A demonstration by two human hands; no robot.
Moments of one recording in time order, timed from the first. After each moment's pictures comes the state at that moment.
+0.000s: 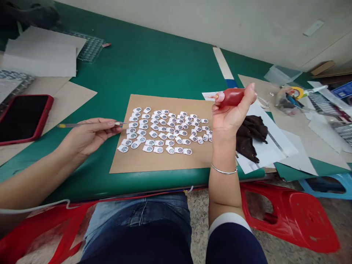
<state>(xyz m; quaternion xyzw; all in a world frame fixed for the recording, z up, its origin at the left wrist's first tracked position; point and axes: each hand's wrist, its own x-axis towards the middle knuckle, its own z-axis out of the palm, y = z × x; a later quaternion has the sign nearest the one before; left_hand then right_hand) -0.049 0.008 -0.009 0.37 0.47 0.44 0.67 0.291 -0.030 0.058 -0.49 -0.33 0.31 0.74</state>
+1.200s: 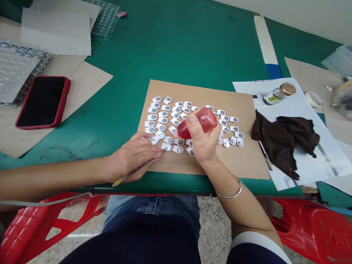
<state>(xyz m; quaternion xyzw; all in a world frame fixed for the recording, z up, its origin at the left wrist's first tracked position) -0.028 -0.046 -0.018 0.93 0.14 0.29 0.15 0.166 -0.052 0.012 -0.52 -0.44 0.37 0.64</state>
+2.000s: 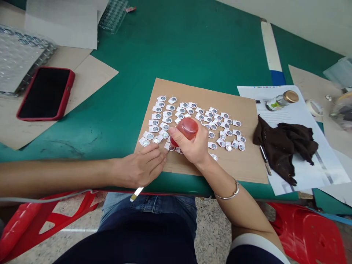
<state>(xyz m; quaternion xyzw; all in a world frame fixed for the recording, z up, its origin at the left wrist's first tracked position) -0.020 -0.060 -0.018 0.97 0.06 0.23 -0.07 0.166 -0.056 -0.008 -0.59 -0.57 0.33 0.47</state>
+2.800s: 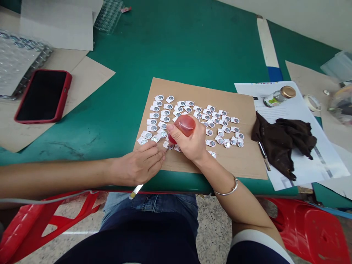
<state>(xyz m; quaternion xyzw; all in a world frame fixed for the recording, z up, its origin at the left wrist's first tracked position) -0.019 -0.059 -0.014 0.97 0.06 0.22 -0.09 0.166 -0.055 -0.007 -0.60 -0.59 0.30 0.46</state>
